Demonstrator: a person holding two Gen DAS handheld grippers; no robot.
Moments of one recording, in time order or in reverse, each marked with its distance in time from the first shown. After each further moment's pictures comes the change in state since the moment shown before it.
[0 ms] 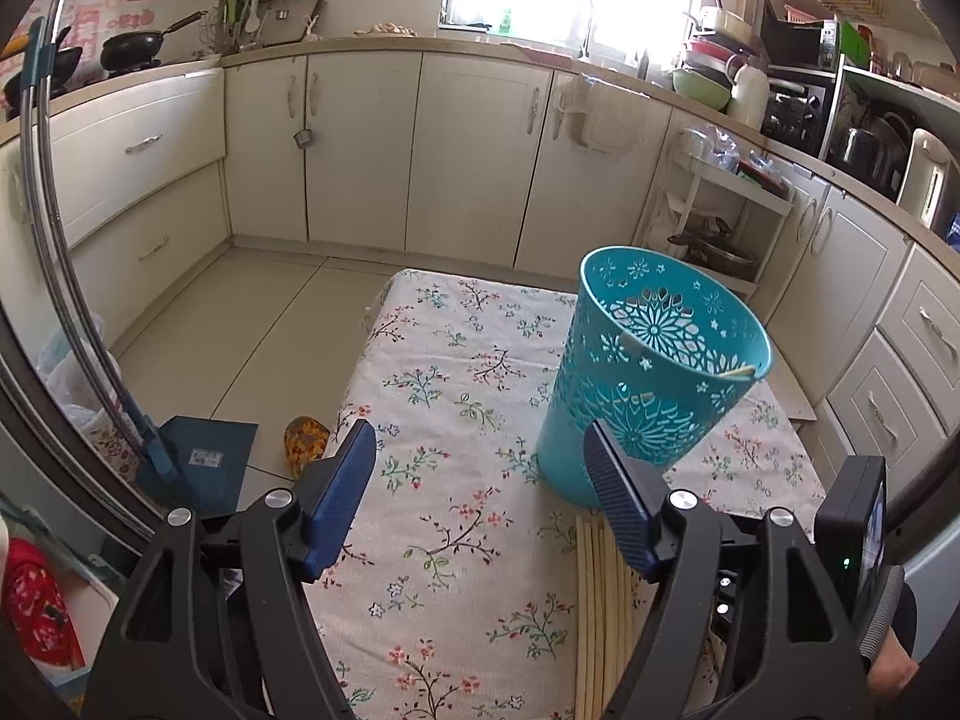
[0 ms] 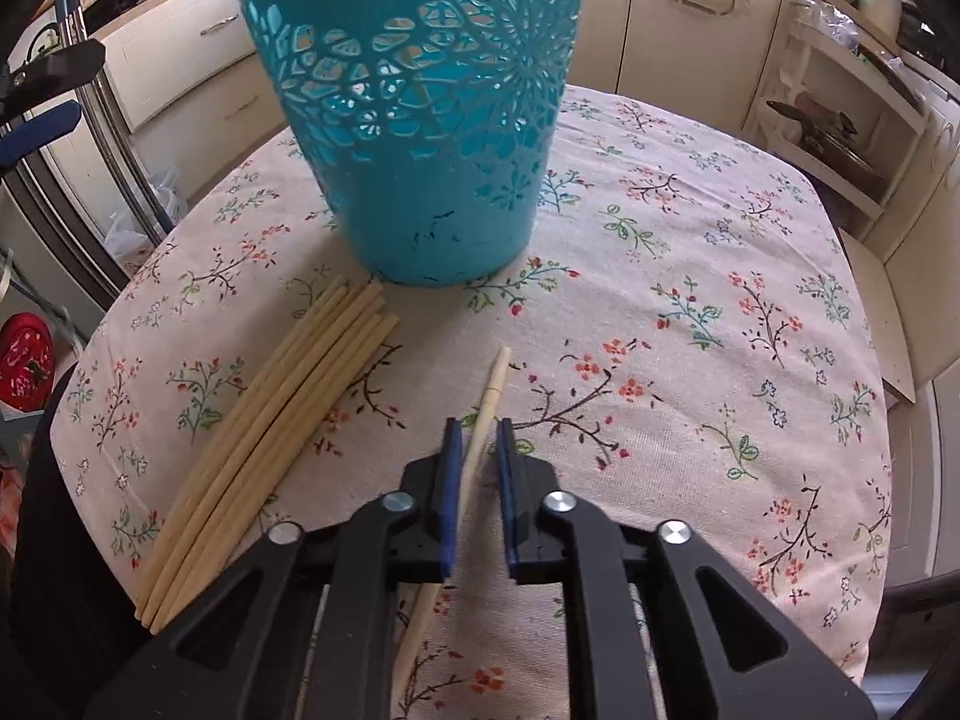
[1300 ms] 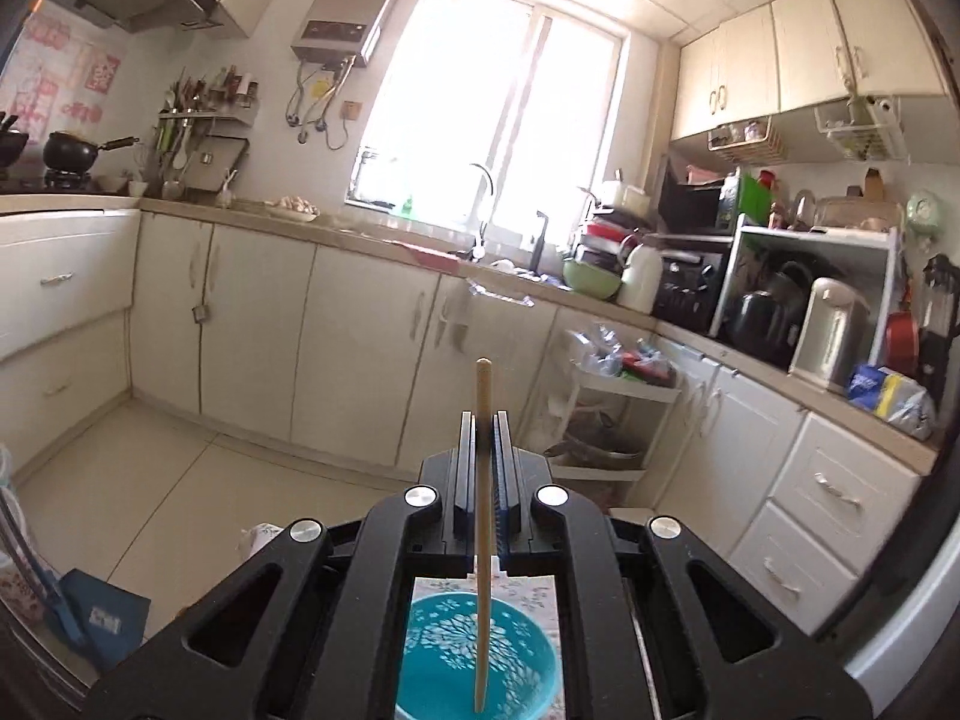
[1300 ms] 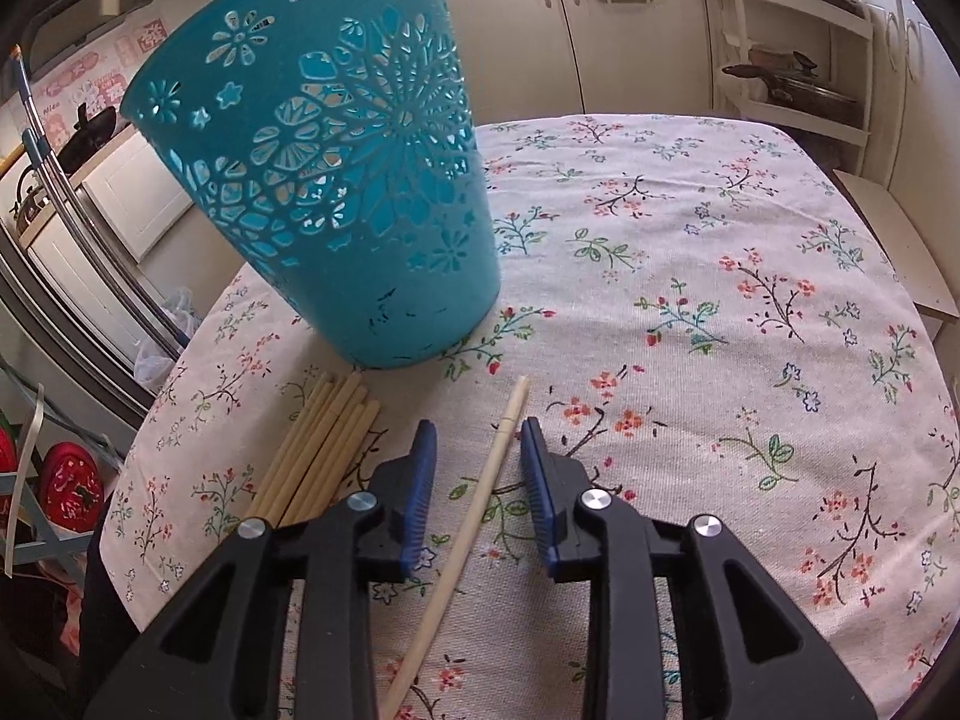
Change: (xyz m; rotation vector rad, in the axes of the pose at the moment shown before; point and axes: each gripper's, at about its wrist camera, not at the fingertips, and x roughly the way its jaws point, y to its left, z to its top) left arm -0.040 -0.076 0.156 -0.026 -0.411 -0.245; right arm 0.011 -0.026 0.007 0.227 -0.142 0.120
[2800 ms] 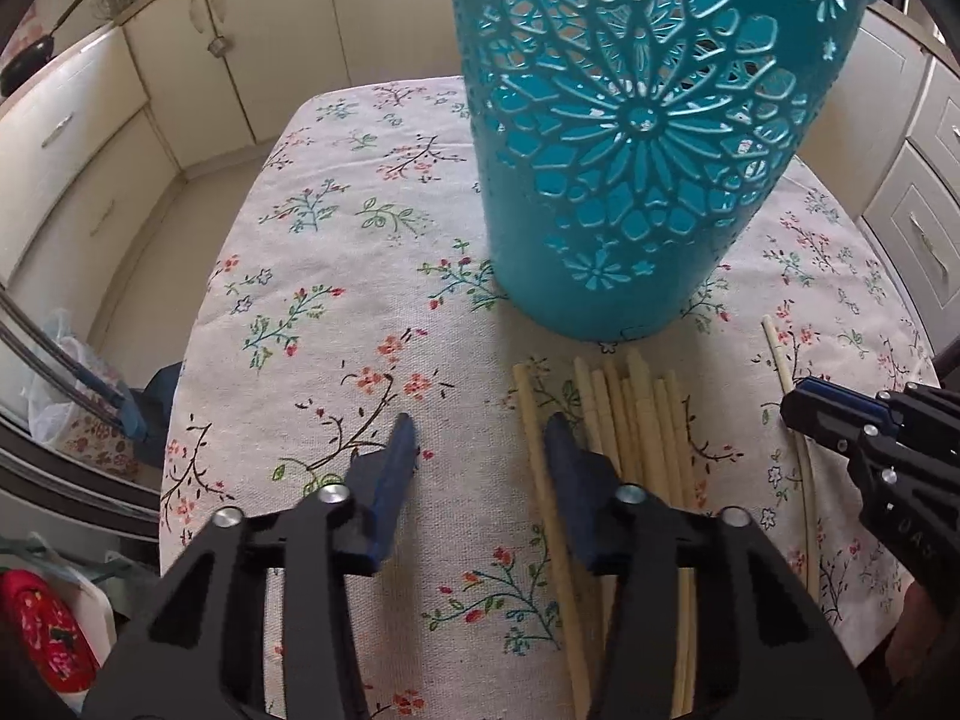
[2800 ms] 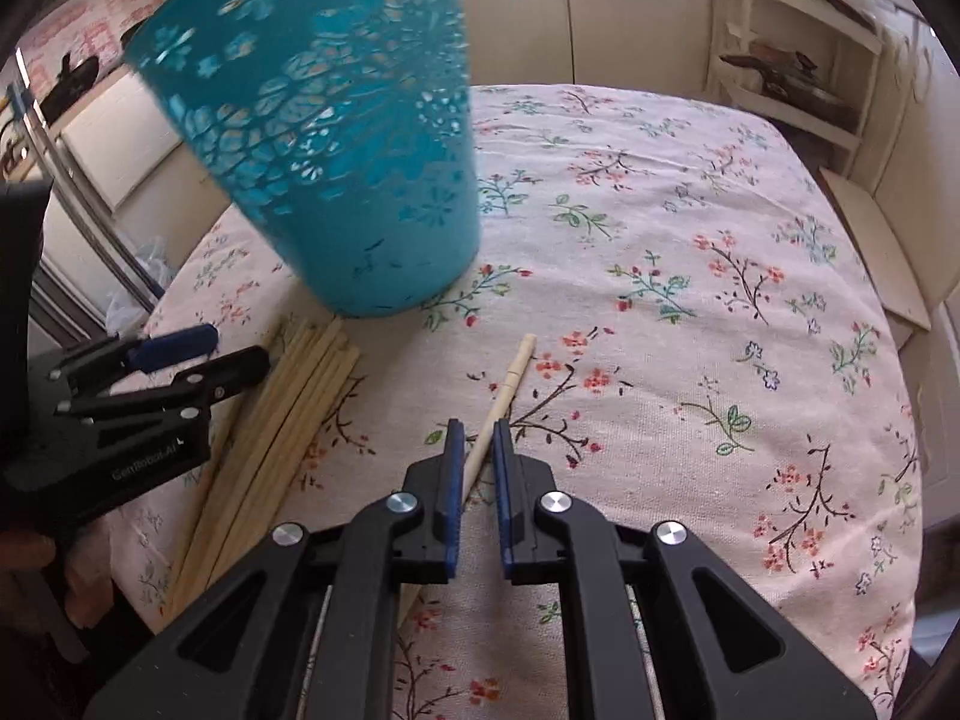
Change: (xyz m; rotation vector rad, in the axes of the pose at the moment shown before) left arm 0.044 0.060 -0.263 0.196 0.794 0.226; right arm -0.005 0.010 0.004 -0.049 0.123 -0.095
